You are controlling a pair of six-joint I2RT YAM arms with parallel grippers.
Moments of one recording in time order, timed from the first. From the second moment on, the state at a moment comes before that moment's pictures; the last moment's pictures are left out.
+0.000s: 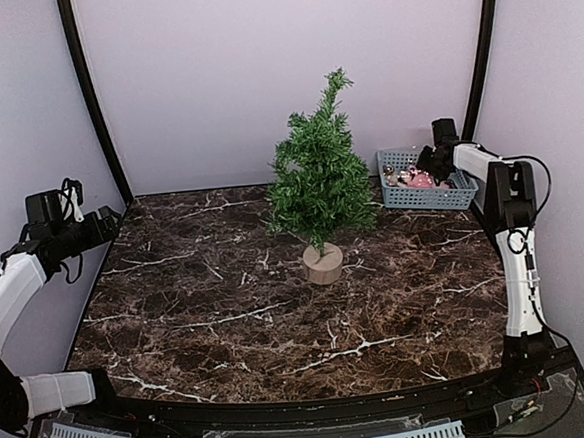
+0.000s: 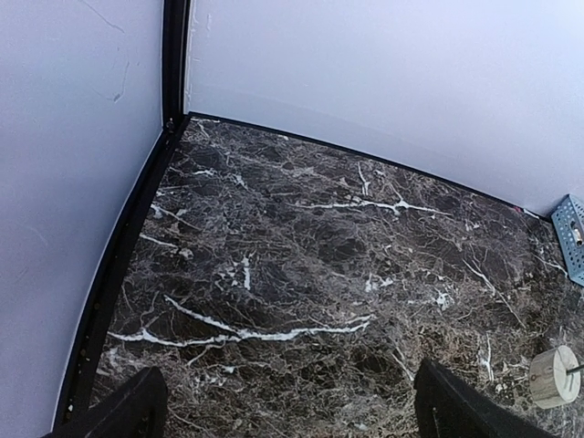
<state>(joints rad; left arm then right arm) 0.19 1.02 0.79 -0.27 0.21 -0.19 0.00 2.51 2.22 -0.44 0.05 0.54</state>
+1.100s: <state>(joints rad) 0.09 0.92 0.75 -0.20 0.36 -0.14 -0.03 1.54 1.71 -0.19 -0.17 0.44</state>
